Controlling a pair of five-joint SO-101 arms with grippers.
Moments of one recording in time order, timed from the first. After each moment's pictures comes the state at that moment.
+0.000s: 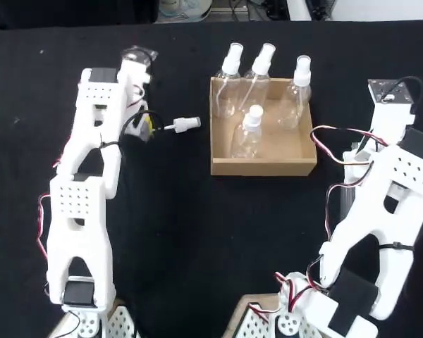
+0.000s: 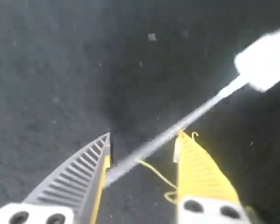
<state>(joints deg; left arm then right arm) -2.9 48.0 -45.8 84.8 -20.6 31.6 -14.5 15.4 82.6 27.8</state>
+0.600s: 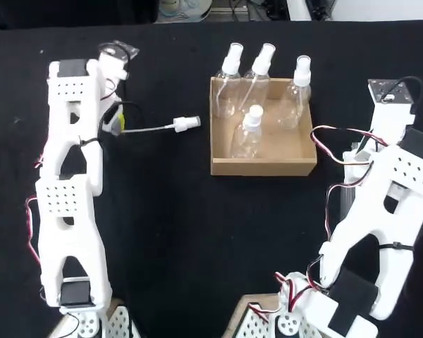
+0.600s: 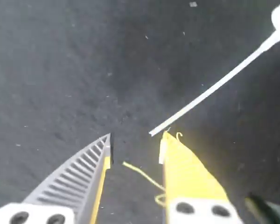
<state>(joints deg) -9.7 49.1 -56.7 93.6 -33.6 31.6 -14.5 15.4 82.6 27.8</state>
